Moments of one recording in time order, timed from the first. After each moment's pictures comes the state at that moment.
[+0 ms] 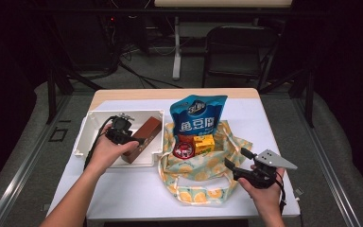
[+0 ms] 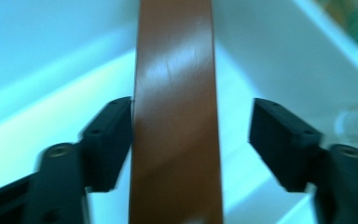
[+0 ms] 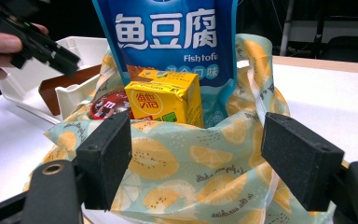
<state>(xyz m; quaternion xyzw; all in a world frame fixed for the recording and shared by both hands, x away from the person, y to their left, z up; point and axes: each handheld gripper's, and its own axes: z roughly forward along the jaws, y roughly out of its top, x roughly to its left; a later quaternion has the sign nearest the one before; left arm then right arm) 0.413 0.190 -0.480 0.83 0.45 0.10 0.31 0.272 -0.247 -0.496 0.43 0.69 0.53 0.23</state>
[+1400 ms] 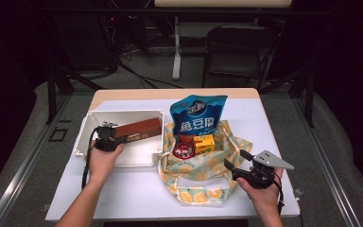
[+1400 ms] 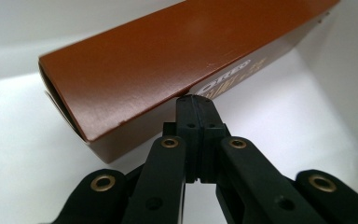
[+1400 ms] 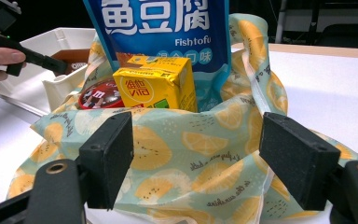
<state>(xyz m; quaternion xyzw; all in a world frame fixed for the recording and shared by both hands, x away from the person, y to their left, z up) 0.412 0.227 -0.529 0.74 0.57 0.14 0.33 0.275 -0.246 -0.506 0.45 0.69 0.52 0.23</state>
